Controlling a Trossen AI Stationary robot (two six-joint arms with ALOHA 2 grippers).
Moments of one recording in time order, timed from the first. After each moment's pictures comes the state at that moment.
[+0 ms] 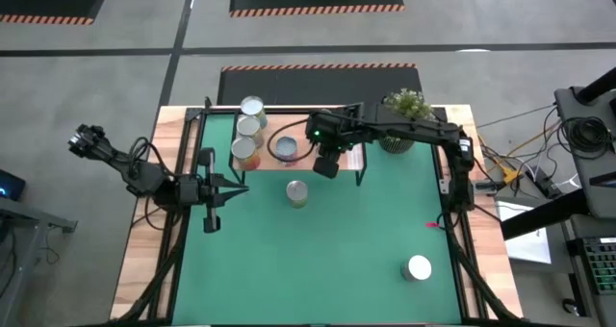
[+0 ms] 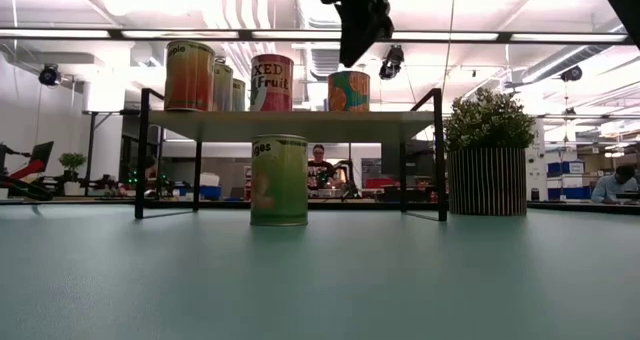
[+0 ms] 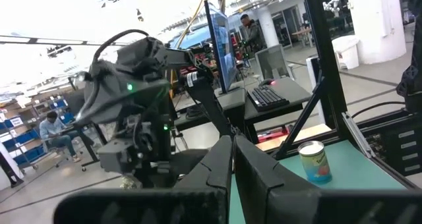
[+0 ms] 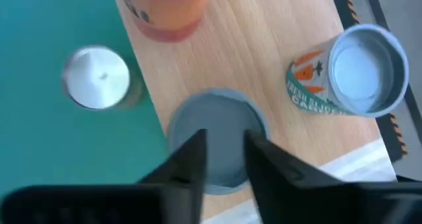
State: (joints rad) left arm -0.53 0.76 0.72 0.18 -0.57 0.40; right arm -0.15 1.94 2.12 -1.32 0.17 0.13
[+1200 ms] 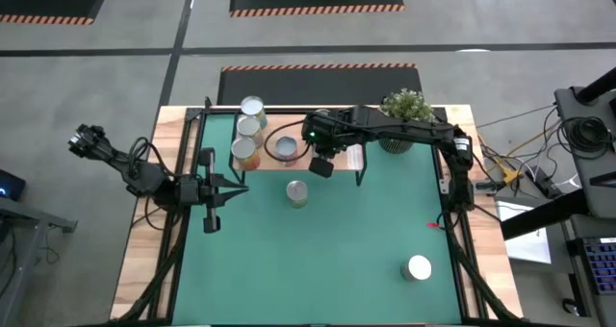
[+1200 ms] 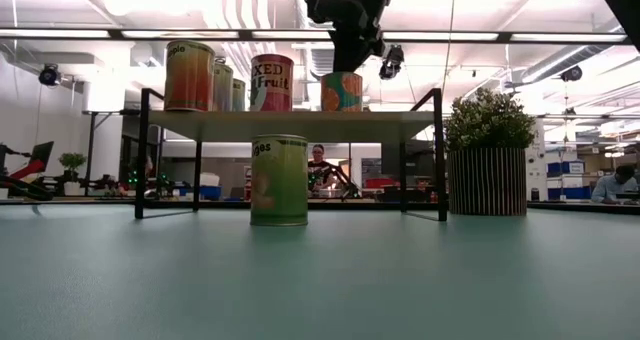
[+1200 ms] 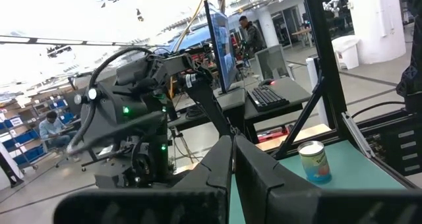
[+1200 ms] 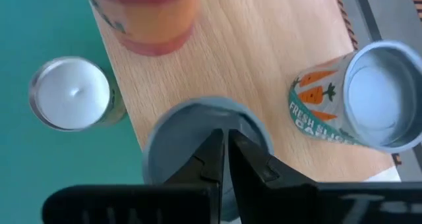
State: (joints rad) left arm -0.53 0.76 0.72 0.19 -0.57 0.40; right arm -0.17 1.94 2.01 -1.18 0.18 0.09
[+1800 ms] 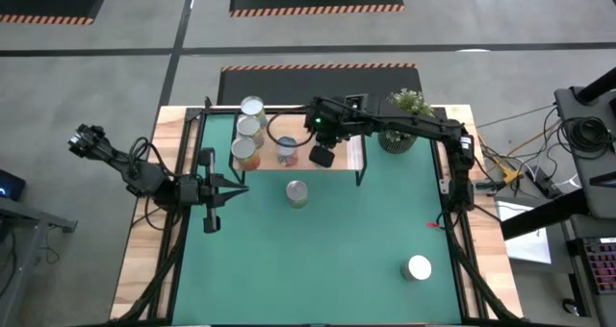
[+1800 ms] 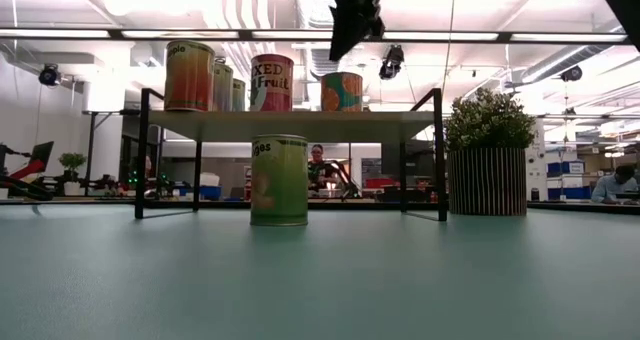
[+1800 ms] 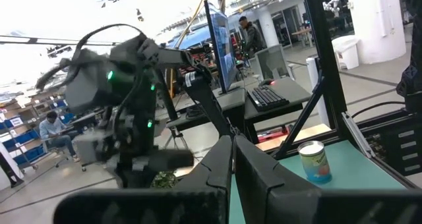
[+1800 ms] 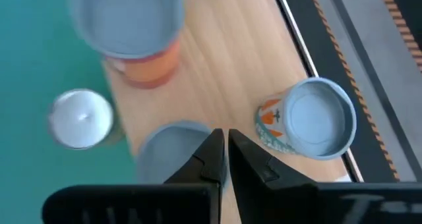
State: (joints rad) left arm -0.53 0.76 0.72 0.18 -0.57 0.40; right arm -0.19 1.92 2.14 -1.21 0.18 0.06
